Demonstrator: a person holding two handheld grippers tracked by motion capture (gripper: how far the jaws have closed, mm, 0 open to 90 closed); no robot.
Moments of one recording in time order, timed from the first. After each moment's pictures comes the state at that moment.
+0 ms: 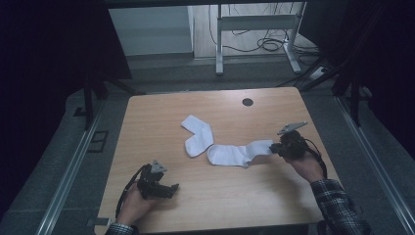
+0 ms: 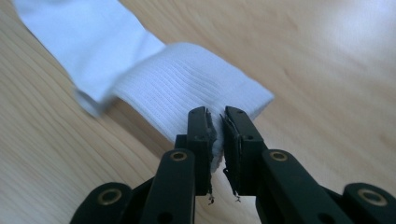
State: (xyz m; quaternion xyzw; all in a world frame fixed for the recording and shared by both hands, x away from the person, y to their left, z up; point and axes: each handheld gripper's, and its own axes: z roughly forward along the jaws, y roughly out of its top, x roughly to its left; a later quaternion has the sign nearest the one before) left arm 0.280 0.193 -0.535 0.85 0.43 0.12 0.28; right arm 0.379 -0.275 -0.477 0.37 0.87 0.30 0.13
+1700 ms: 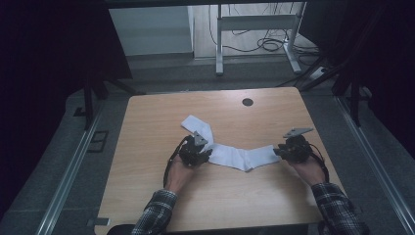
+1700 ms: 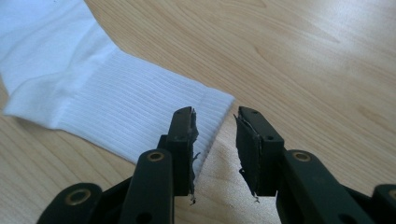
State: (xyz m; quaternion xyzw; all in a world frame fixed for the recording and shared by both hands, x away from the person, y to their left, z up) left arm 0.367 0.074 -0.513 0.85 0.36 0.19 0.34; right arm 0.379 -0.294 -0.501 0.40 0.85 0.31 0.16
